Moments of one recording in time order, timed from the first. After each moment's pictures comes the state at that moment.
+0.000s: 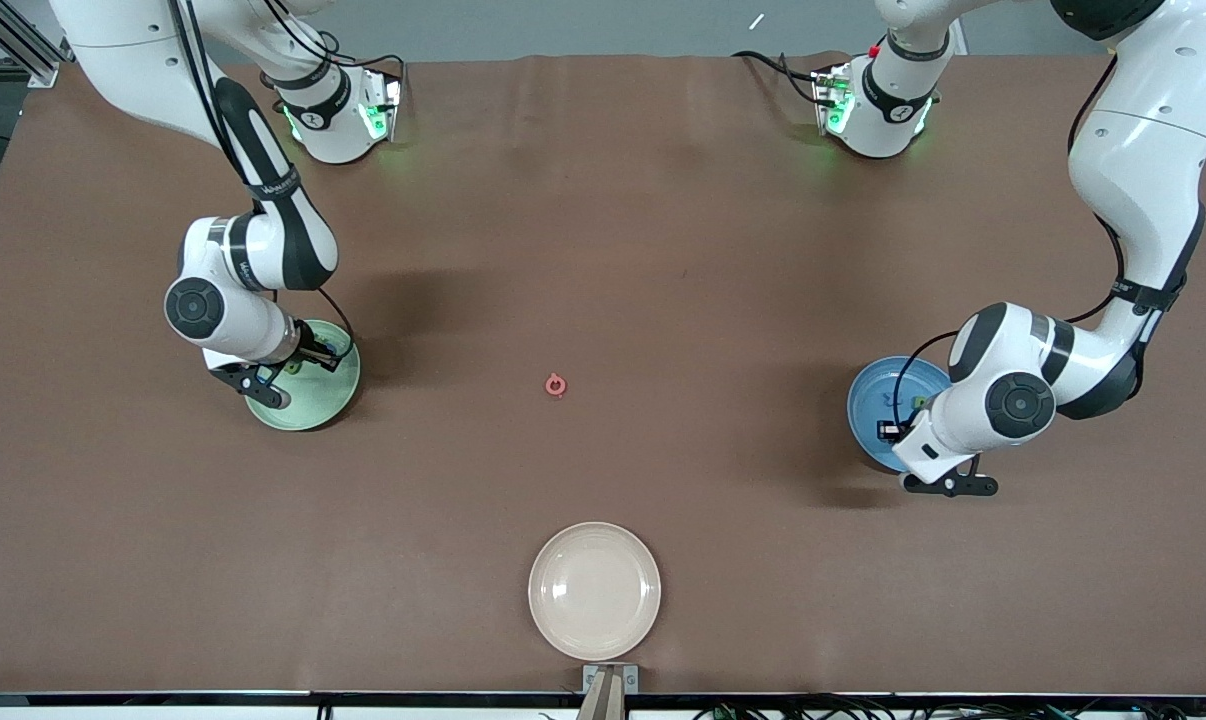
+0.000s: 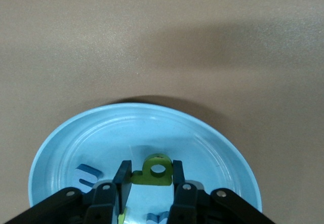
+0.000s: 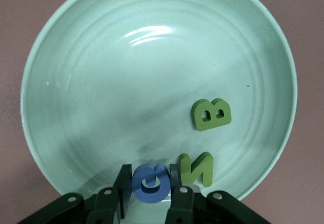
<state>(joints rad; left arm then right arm) 0.41 0.74 -0.60 -1.72 0.56 2.16 -0.39 0.27 0.34 -0.18 -2.27 0.08 2.41 0.54</state>
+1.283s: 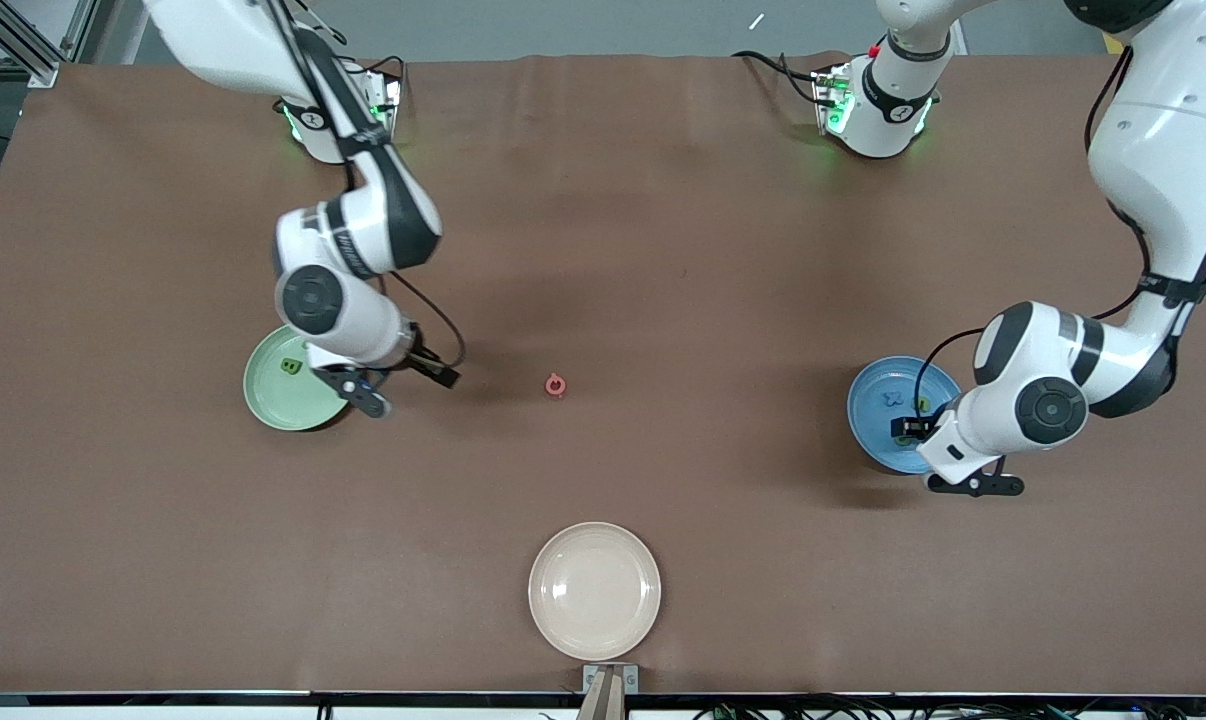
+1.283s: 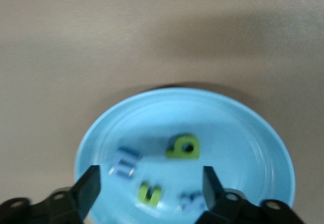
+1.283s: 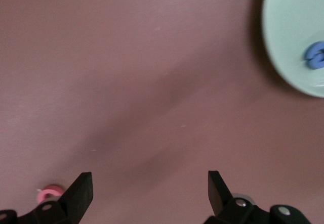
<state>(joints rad) 0.46 0.70 -0.63 -1.70 0.56 2.03 -0.35 0.56 0.43 -0.13 -1.88 0.19 2.18 0.96</state>
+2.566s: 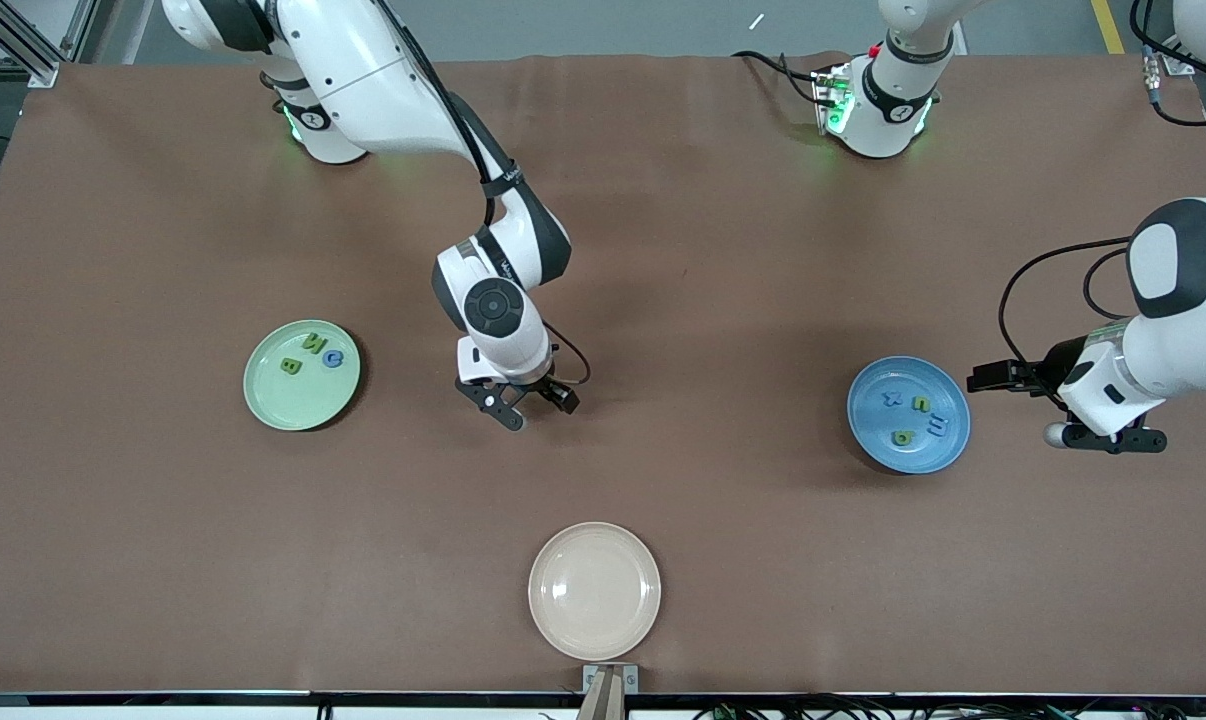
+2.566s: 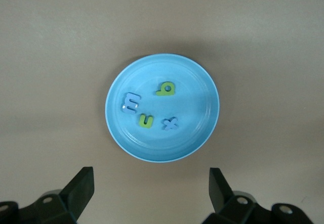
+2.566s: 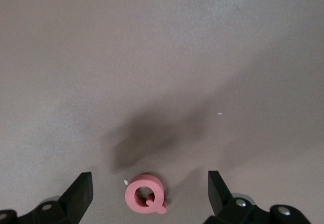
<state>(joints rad) 0.47 0.36 -0.49 -1.73 0.02 1.90 0.03 0.76 0.73 -0.13 -1.65 0.20 2.39 1.18</state>
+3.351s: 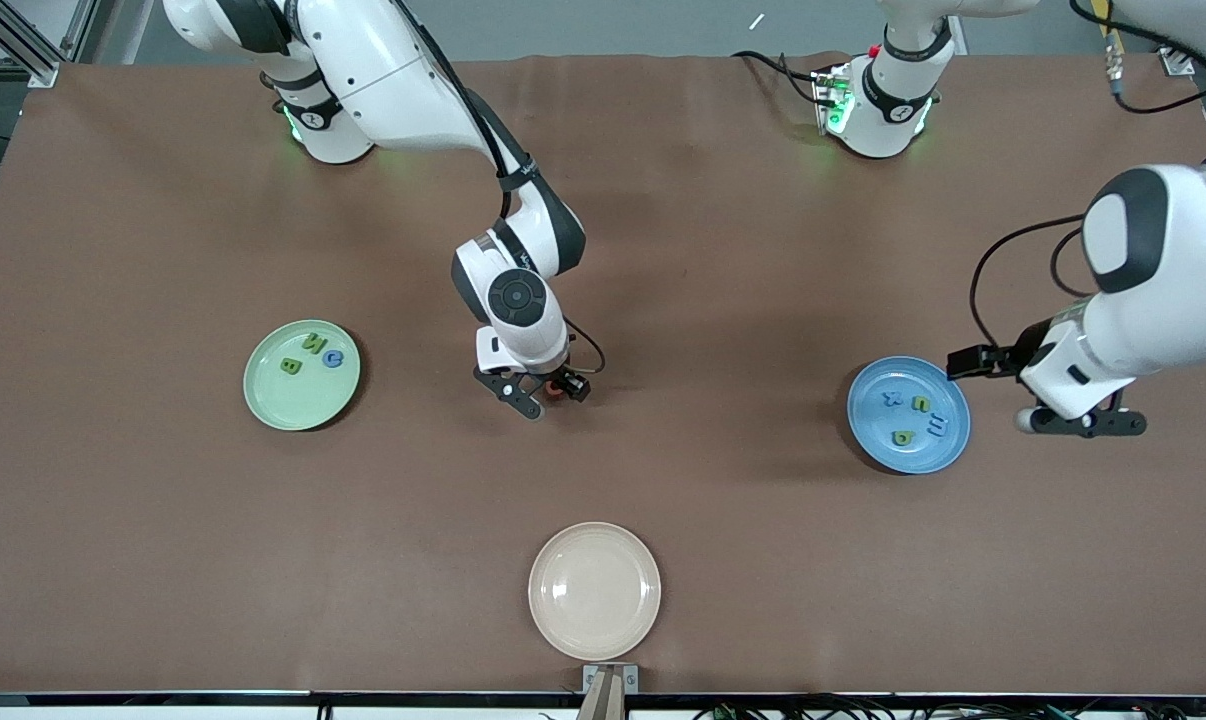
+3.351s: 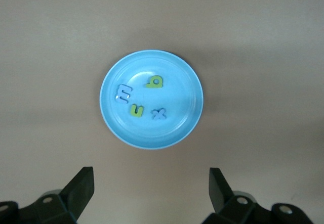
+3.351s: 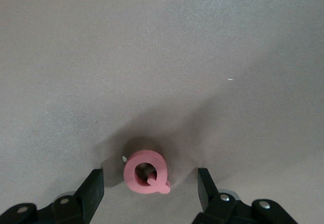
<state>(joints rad) -0.10 0.22 0.07 -1.72 -0.09 1.83 0.02 0.80 0.75 -0.13 -1.65 0.20 2.41 1.21</state>
